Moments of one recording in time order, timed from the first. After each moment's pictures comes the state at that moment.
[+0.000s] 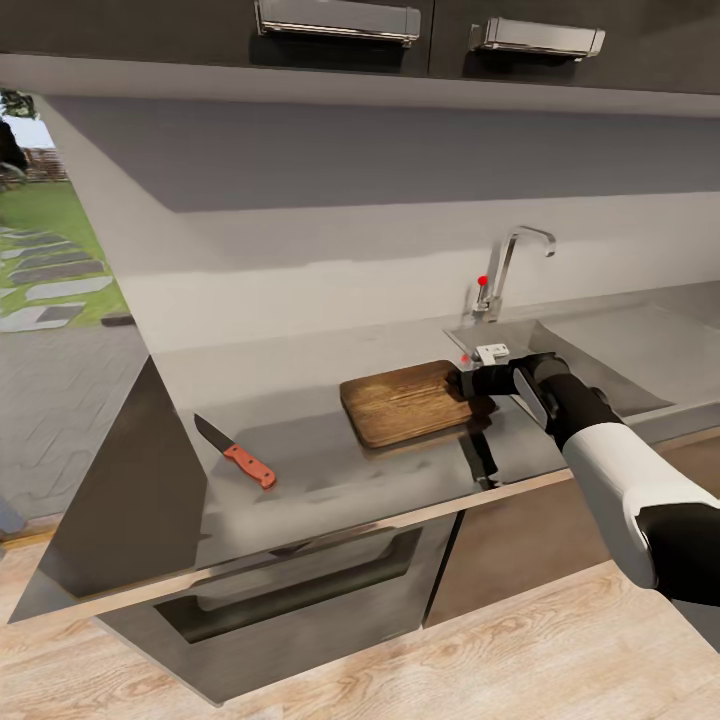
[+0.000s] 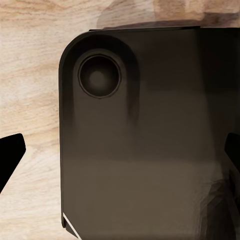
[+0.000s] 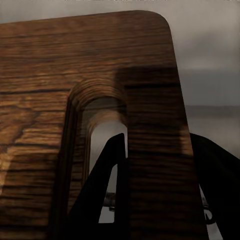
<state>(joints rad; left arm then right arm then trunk) 0.01 -0.05 0.00 -0.02 0.00 -0.38 0.08 -1.26 -0.15 0.18 -0.56 -0.03 0.65 0.46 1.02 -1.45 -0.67</state>
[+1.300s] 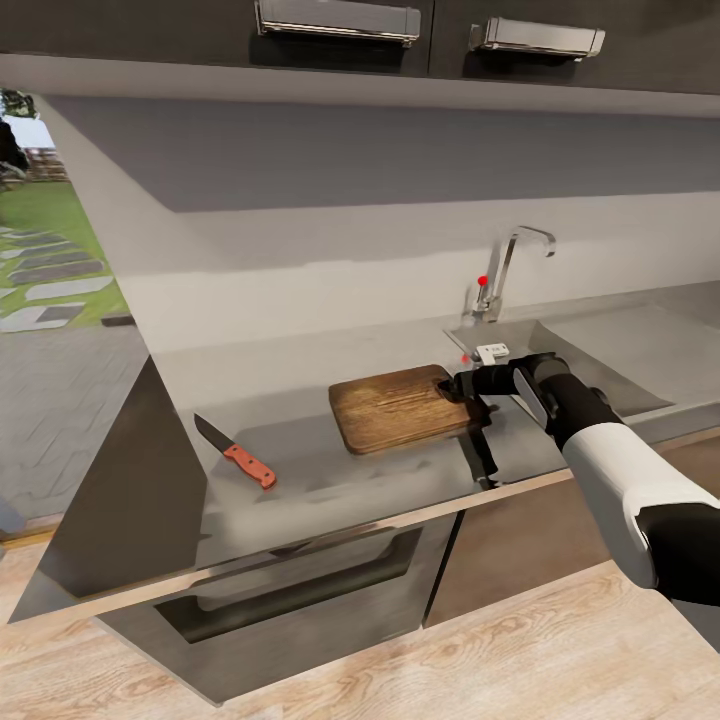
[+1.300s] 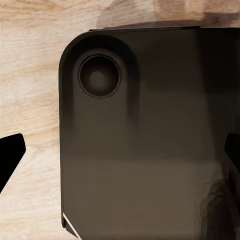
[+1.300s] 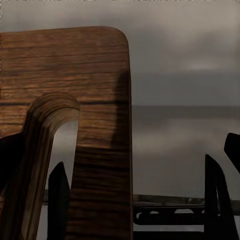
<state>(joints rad) 0.01 -0.05 0.00 -0.02 0.00 -0.38 0.08 -1.26 -0.15 0.18 -0.56 -0.03 0.65 0.46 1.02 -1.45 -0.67</state>
